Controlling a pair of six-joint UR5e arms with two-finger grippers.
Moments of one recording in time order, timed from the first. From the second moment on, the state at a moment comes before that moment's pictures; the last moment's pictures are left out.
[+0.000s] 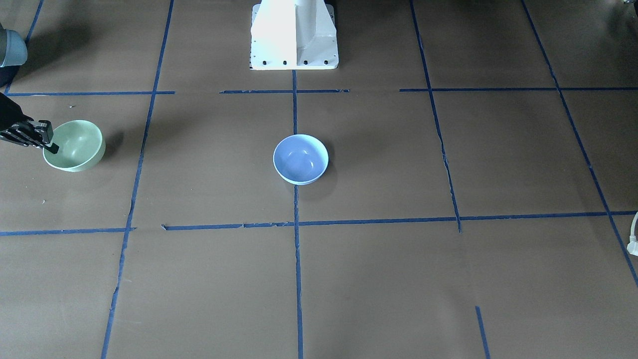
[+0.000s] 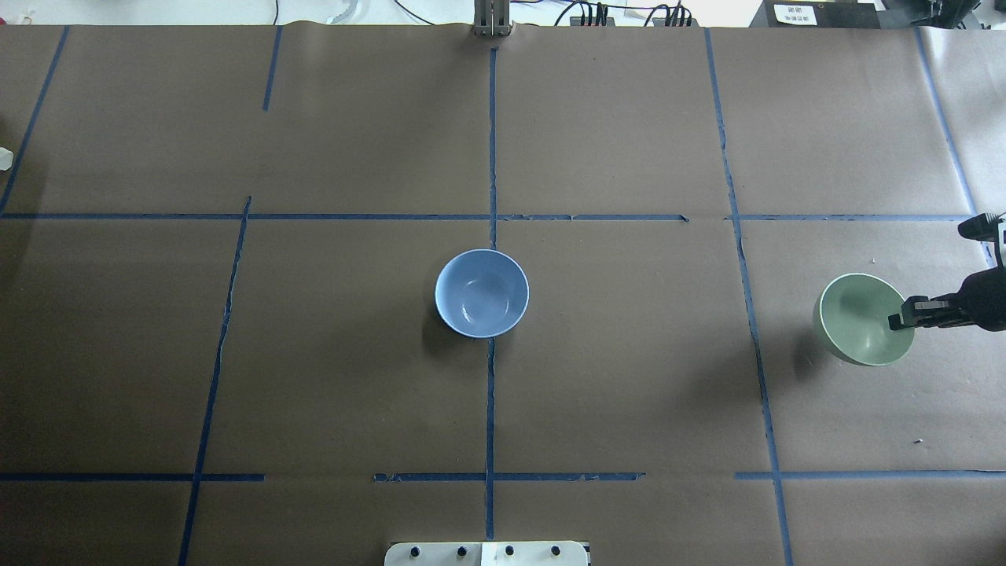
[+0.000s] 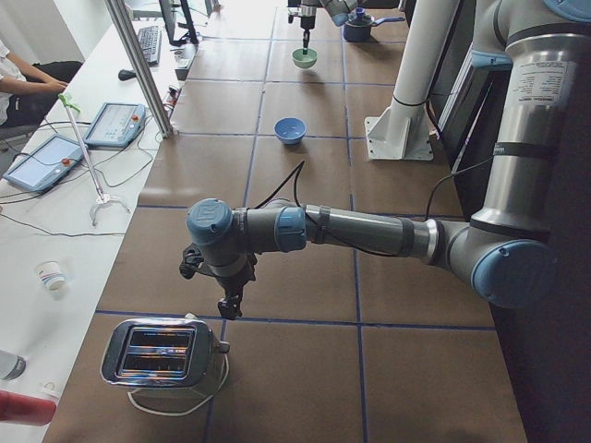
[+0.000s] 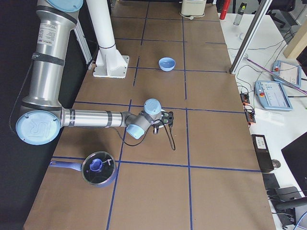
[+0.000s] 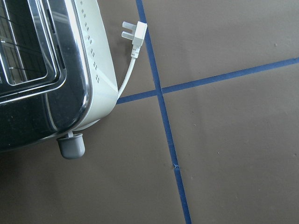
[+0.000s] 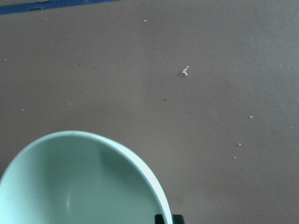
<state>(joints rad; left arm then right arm) -1.59 -1.67 -1.60 -1.36 -2.34 0.30 0.97 -1.76 1.67 -0.69 2.26 0.99</state>
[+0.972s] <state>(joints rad) -1.59 -1.67 -1.61 -1.36 -2.36 0.25 0.72 -0.99 1.77 -1.44 2.08 1.51</state>
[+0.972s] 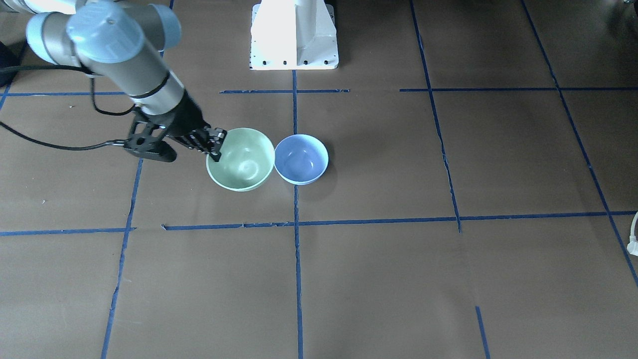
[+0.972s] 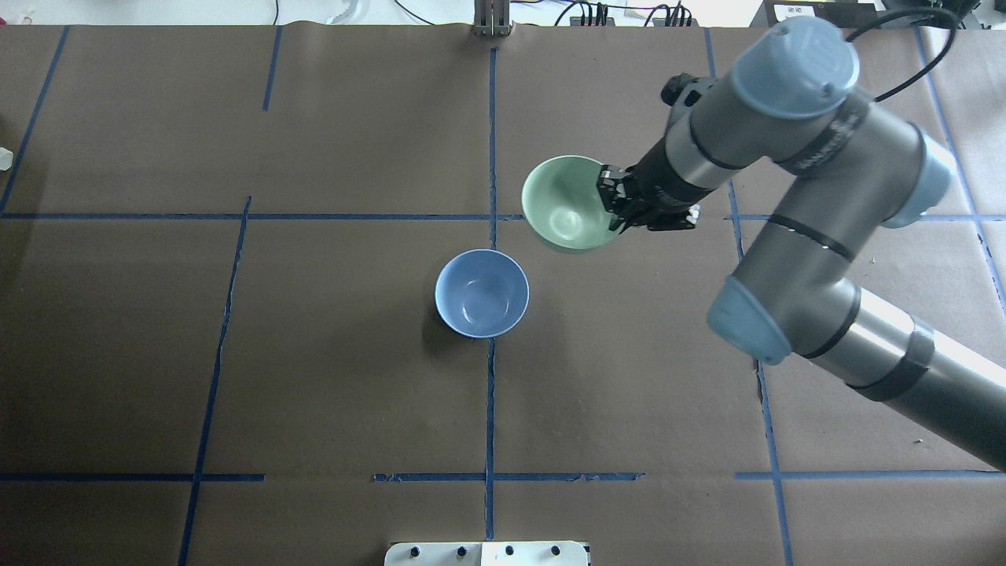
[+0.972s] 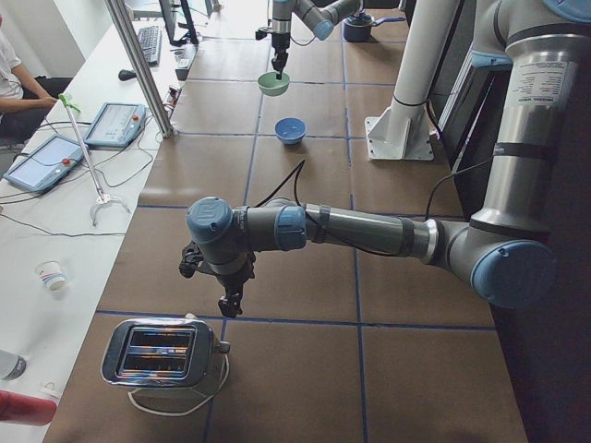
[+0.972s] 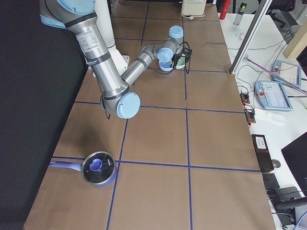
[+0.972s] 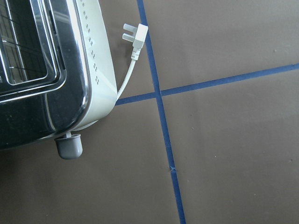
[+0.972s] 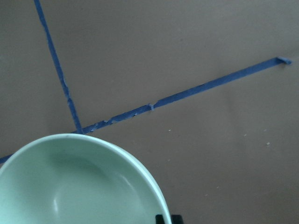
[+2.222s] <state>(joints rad) -1.59 -1.67 -1.61 -1.36 -2.37 0.25 0.47 -0.88 1.61 -1.45 1.82 1.72</state>
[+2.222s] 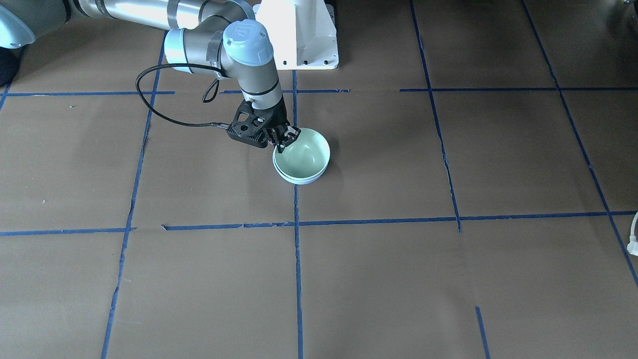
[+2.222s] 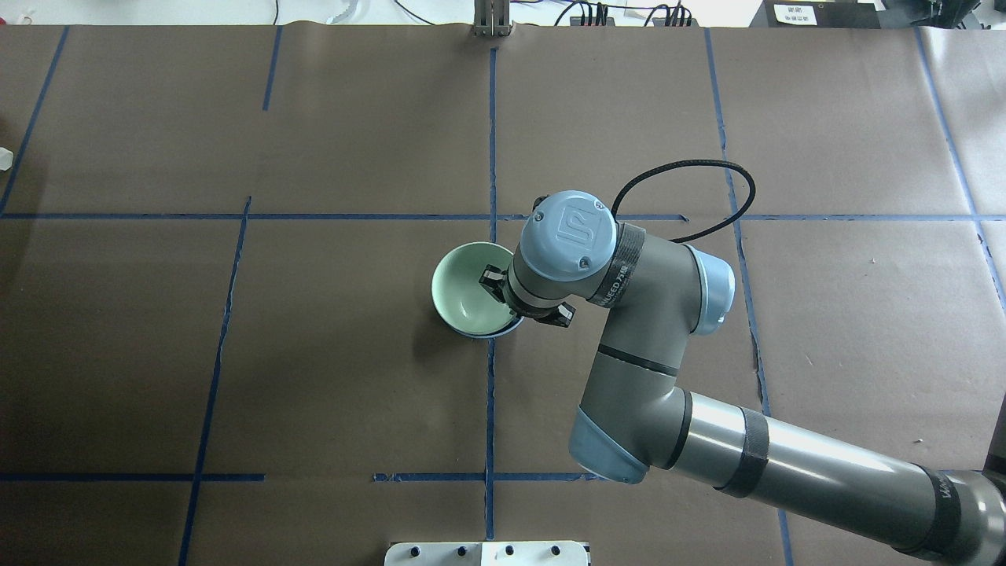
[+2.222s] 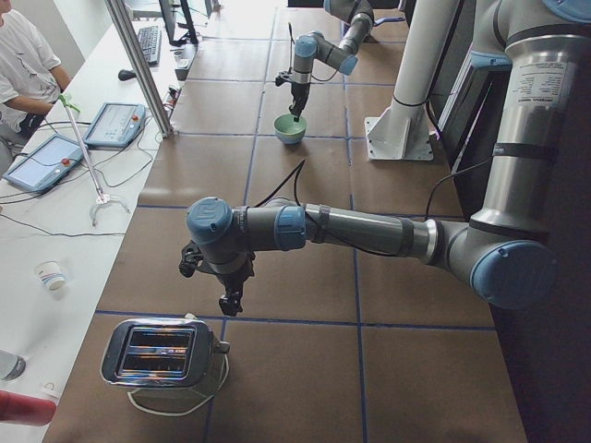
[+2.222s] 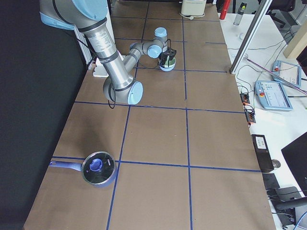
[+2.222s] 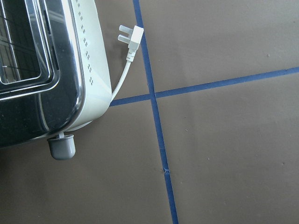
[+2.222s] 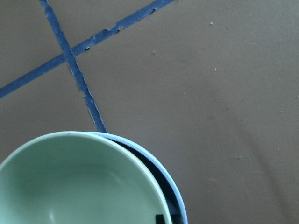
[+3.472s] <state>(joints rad) -1.58 -1.68 -1.60 -1.36 -2.37 0.25 0.65 -0.91 1.66 -1.56 1.97 1.44</state>
